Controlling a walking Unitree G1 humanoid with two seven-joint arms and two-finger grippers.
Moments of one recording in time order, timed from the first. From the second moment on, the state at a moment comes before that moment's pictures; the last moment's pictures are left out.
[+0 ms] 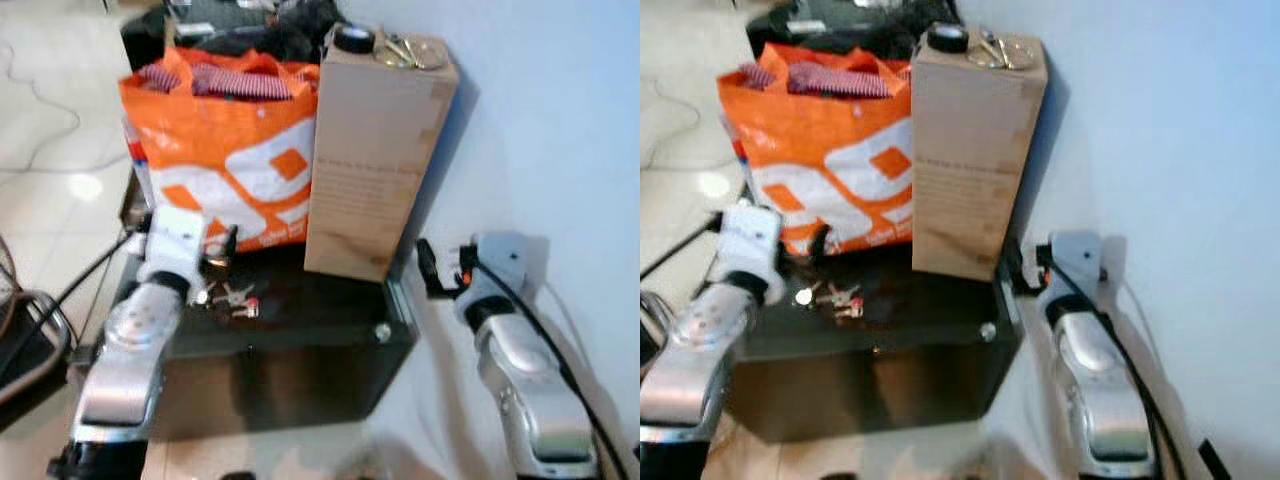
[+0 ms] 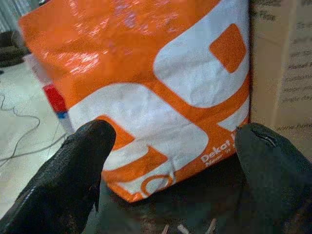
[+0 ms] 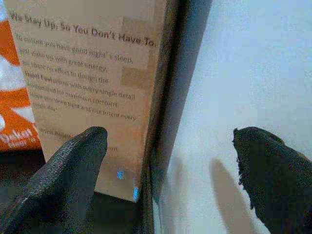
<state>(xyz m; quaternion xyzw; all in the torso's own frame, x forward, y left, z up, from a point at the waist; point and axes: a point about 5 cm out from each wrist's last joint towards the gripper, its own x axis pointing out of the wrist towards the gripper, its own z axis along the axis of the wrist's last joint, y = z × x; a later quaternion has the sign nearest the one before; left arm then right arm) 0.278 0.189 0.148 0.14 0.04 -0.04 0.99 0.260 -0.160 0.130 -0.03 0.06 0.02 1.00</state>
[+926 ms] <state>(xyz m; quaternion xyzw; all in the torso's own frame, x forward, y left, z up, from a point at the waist) 0.272 0.205 0.150 0.14 0.03 0.00 0.99 0.265 -0.154 0.131 0.00 0.06 0.04 1.00</state>
